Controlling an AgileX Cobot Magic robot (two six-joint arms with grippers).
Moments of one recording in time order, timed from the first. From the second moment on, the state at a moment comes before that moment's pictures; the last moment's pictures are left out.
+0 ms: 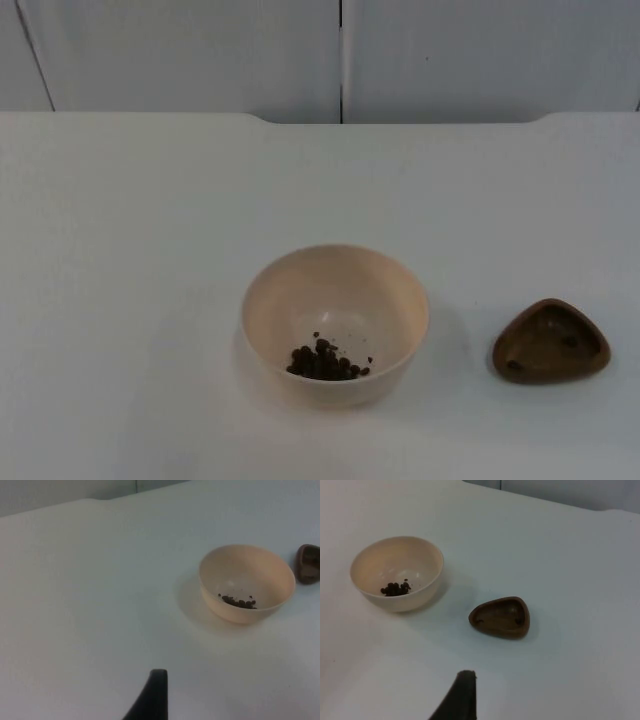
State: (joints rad) right arm 0.30 0.00 -0.52 0.10 1.08 -0.14; left arm -0.51 0.00 -0.50 0.00 1.07 -0.06
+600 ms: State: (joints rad) right arm 0.30 0.00 -0.52 0.10 1.08 -0.13; left arm -0.51 0.00 -0.50 0.00 1.07 -0.06
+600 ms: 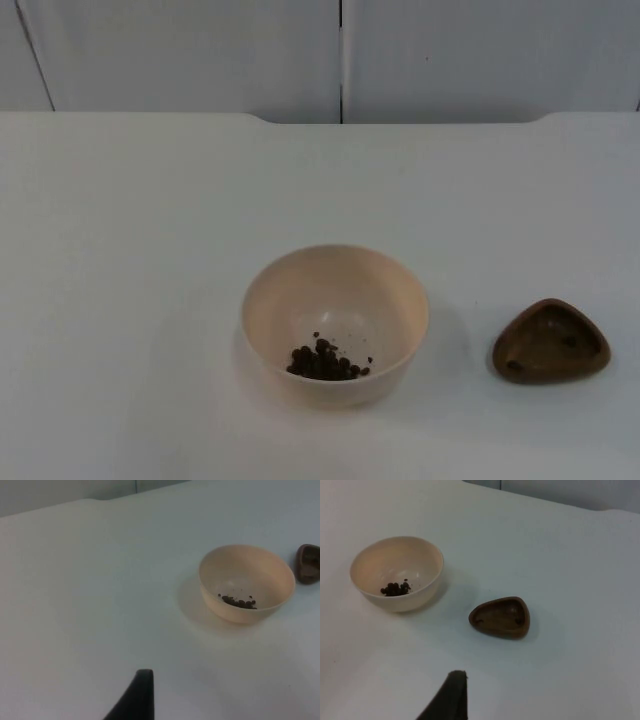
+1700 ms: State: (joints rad) right arm 0.24 0.00 -0.52 0.06 1.08 -0.04; left arm -0.51 0.00 -0.50 0.00 1.07 -0.06
